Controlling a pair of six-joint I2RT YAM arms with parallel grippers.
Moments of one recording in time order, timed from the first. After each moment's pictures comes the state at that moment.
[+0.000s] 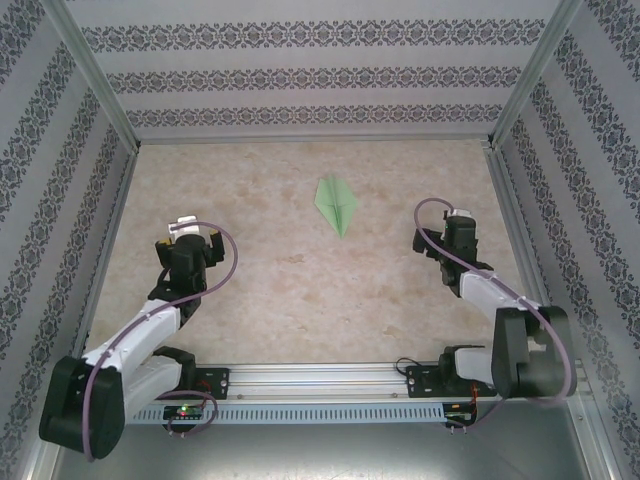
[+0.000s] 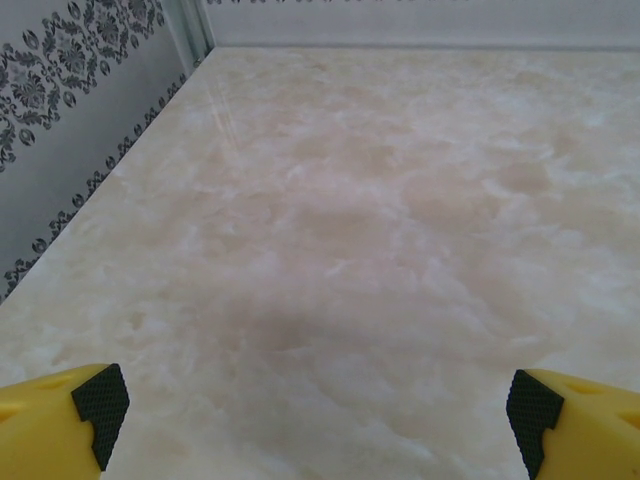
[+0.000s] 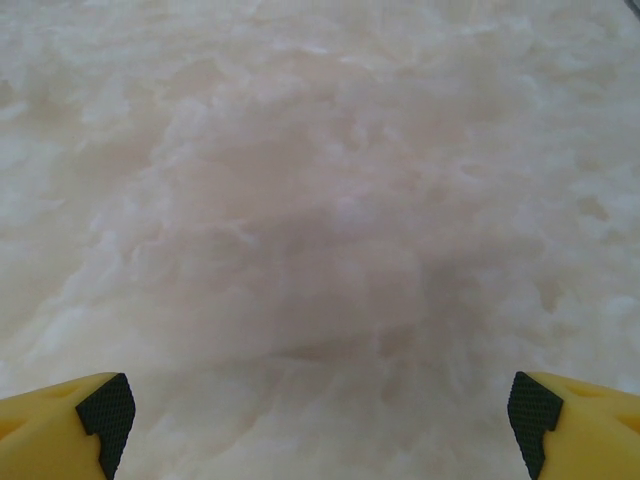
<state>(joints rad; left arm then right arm) -0.19 1.02 0.36 0.18 -0.50 -0.13 0.00 1.30 0.48 0.14 0.10 0.19</state>
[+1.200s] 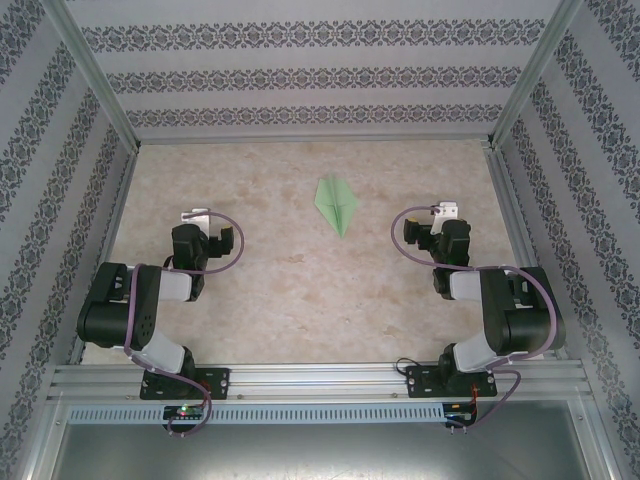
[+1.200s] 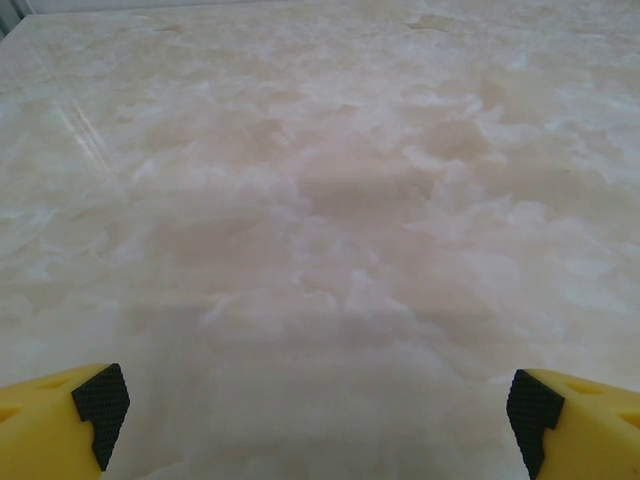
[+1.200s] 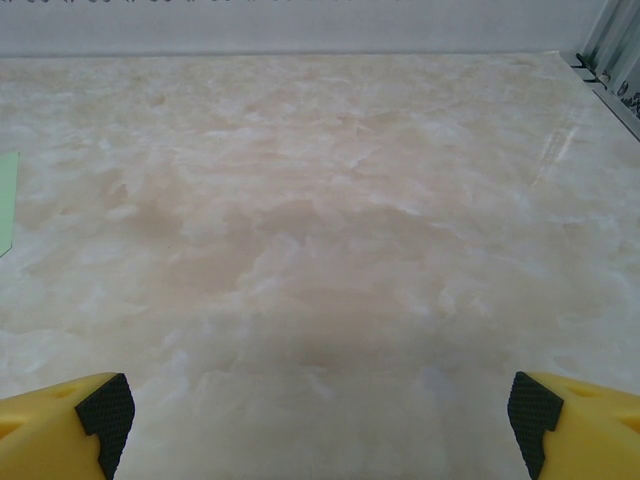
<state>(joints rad) -0.02 1.56 0.40 0.71 -0.10 0.00 0.02 1.51 0.39 0.74 0.02 0.03</state>
